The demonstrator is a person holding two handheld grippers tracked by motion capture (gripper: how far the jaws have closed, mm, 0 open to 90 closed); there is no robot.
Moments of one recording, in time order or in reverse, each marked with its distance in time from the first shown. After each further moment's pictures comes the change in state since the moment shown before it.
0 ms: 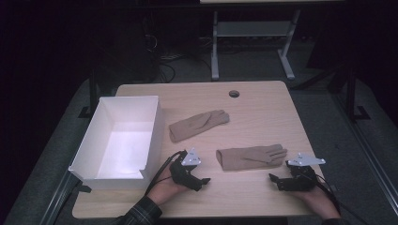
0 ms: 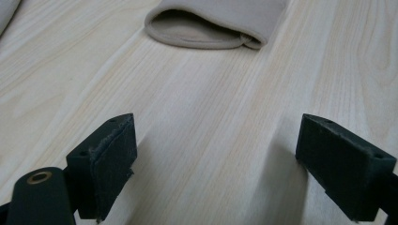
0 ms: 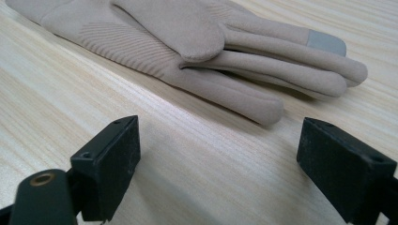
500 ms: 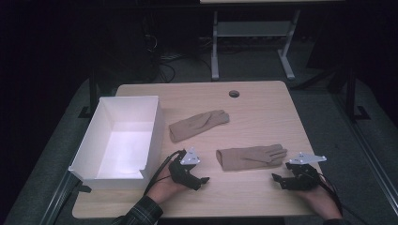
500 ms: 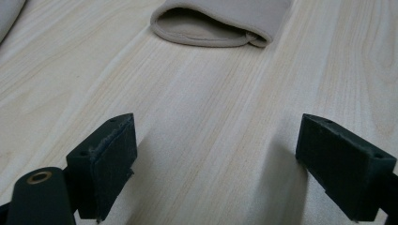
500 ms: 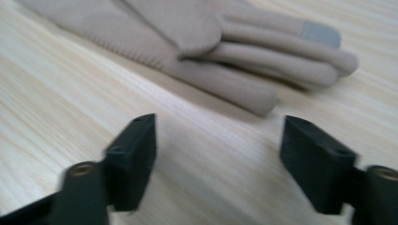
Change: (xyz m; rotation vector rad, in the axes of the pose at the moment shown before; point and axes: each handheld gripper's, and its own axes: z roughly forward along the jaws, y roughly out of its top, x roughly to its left) left arm 0.003 -0.001 -0.001 0.002 -0.002 0.003; right arm -0.002 0.008 -0.010 0.065 0.006 0.012
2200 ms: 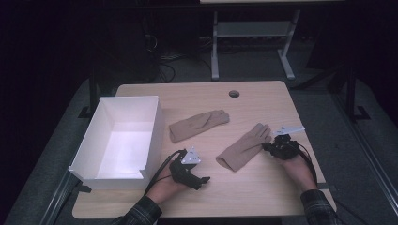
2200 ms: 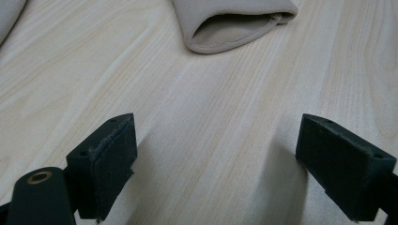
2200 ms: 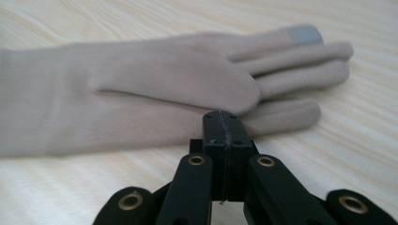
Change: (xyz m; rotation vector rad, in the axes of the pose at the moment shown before) left arm 0.000 0.001 0.002 -0.008 0.004 0.002; right arm -0.020 0.074 0.054 -0.029 0.055 -0.002
